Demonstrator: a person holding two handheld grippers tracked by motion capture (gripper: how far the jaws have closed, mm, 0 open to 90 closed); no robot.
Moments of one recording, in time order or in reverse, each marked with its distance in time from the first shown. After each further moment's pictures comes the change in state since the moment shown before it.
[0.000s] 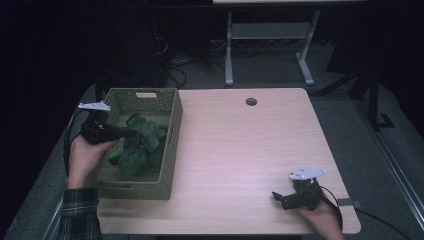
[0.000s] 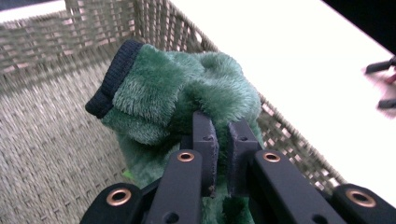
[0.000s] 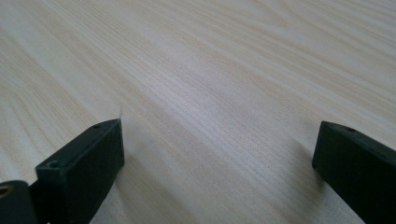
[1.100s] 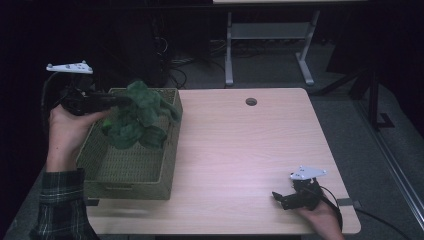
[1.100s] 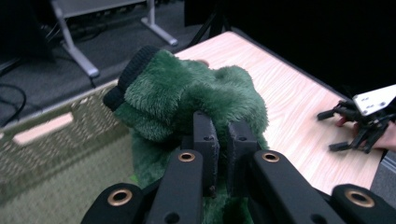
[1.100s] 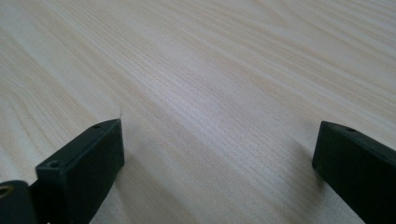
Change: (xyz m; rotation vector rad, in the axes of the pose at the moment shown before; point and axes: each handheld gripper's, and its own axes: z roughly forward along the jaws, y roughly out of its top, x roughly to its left) left arm -0.058 0.084 -0.062 -0.149 -0.036 0.135; right arm 0.000 0.000 0.000 0.002 0.000 0.005
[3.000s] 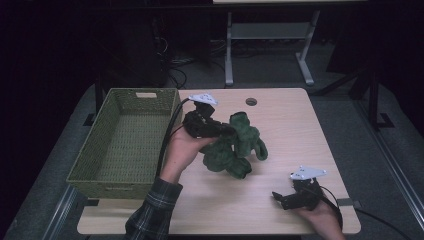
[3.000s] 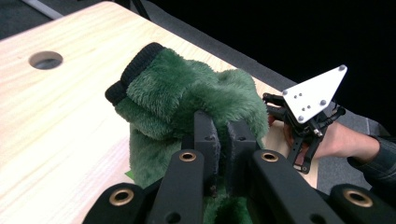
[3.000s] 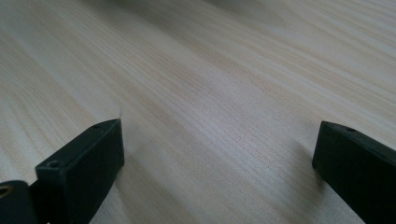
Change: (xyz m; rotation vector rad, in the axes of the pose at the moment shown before) left arm -0.127 -0.013 0.217 0.112 -0.311 0.052; right arm 0.000 0.000 0.000 -0.001 -0.002 0.002
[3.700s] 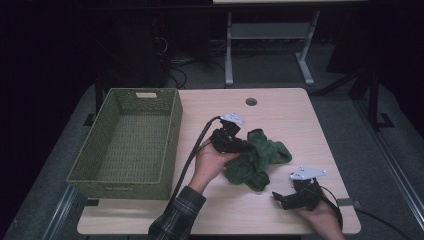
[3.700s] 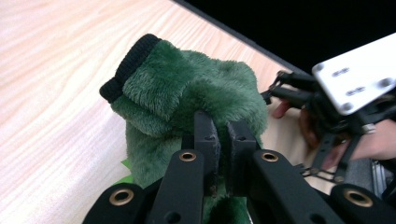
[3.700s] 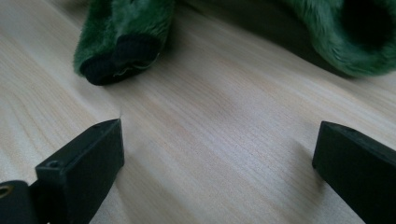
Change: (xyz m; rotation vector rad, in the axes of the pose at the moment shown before) left arm 0.000 -0.030 0.087 0.079 -0.014 -0.029; right arm 0.000 0.000 0.000 0.002 0.000 0.000
